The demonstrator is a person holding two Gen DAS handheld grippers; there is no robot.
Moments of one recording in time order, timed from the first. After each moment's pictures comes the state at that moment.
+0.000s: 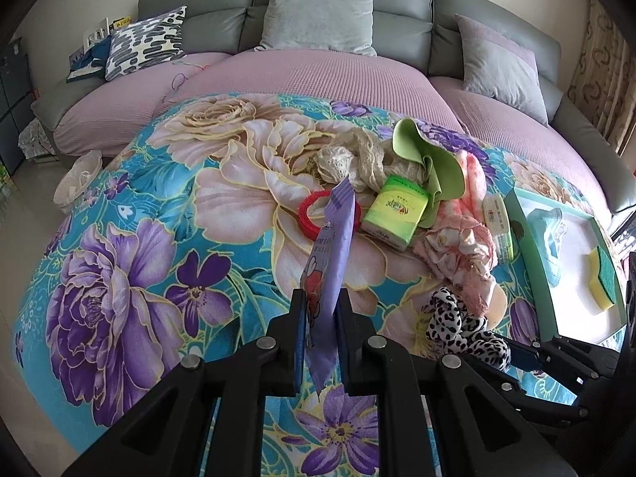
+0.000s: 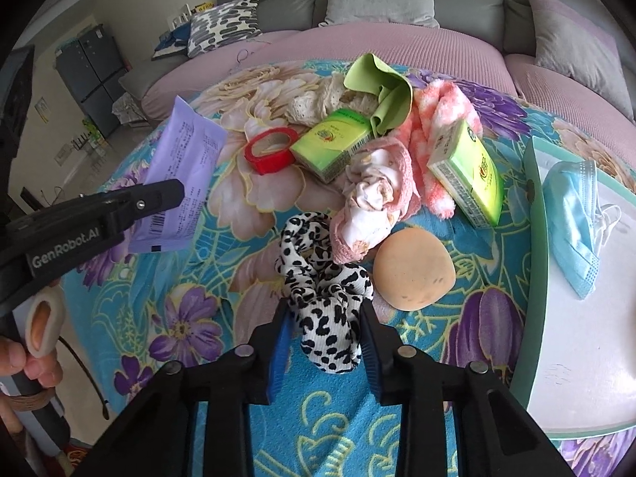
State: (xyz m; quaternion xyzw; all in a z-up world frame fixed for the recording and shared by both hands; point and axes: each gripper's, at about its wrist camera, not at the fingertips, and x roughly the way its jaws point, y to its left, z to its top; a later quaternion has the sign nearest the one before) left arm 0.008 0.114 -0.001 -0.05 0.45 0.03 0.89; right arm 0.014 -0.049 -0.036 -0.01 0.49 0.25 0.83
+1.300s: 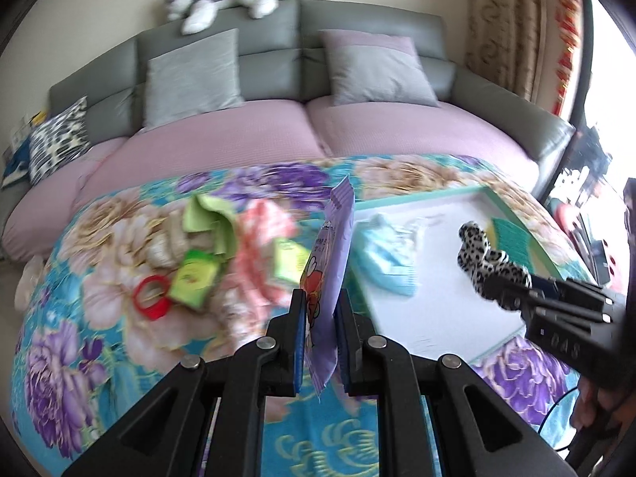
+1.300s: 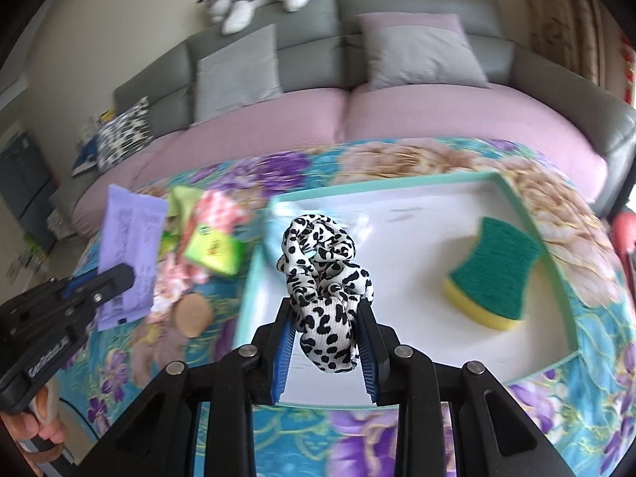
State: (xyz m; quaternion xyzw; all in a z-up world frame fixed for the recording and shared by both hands) left arm 0.004 -0.065 0.044 0.05 0.39 -0.11 0.91; right arm -0.009 -0.256 0.022 0.10 0.41 0.06 0.90
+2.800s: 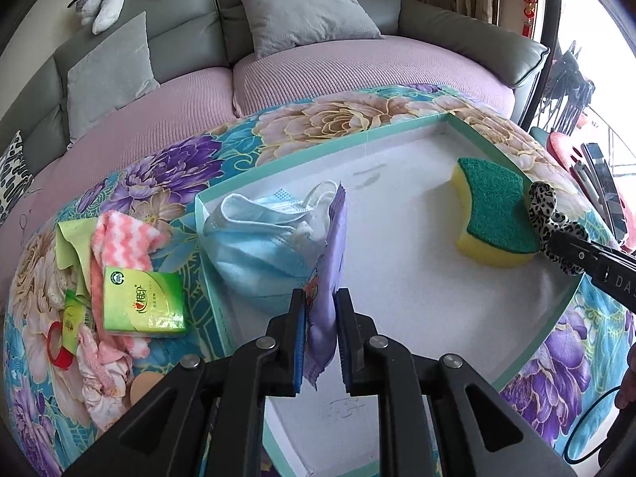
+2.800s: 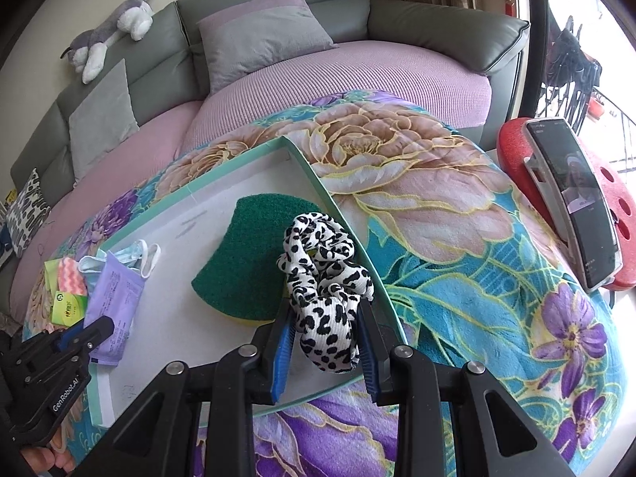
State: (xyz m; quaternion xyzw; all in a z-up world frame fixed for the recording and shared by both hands) left arm 0.061 -0.180 -0.021 0.13 0.45 -0.17 0.87; right arm -0.007 -0.400 -0.025 0.18 0.45 -0.12 0.87
